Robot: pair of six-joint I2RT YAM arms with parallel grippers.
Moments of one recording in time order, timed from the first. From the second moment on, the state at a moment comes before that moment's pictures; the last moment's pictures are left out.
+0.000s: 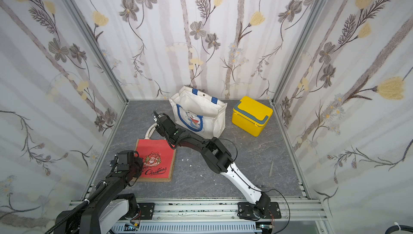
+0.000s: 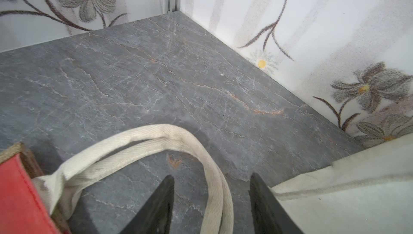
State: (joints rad) left arm 0.05 0.95 0.22 -0.15 -0.03 -1.32; right arm 0.96 2.58 2.17 0.00 0.31 -0.12
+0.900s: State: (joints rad) left arm 0.01 0.66 0.52 -0.61 0.08 -1.12; right arm 1.07 1.89 1.28 0.08 0.29 0.28
